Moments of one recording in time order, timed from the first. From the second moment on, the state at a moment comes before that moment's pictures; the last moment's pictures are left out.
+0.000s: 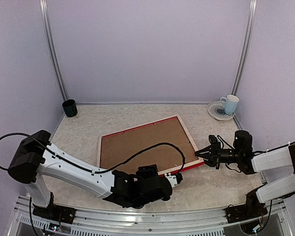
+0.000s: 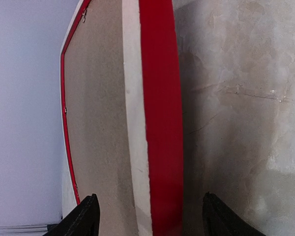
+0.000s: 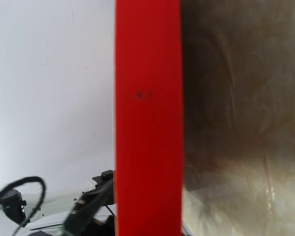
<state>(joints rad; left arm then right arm) -1.49 1.87 1.14 -0.17 -0.85 0.32 0.27 1.29 0.26 0.66 -1.00 1.22</state>
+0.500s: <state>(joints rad) -1.49 1.93 1.09 -0.08 -0.98 0.38 0.28 1.24 0.27 0.60 -0.98 1.25</state>
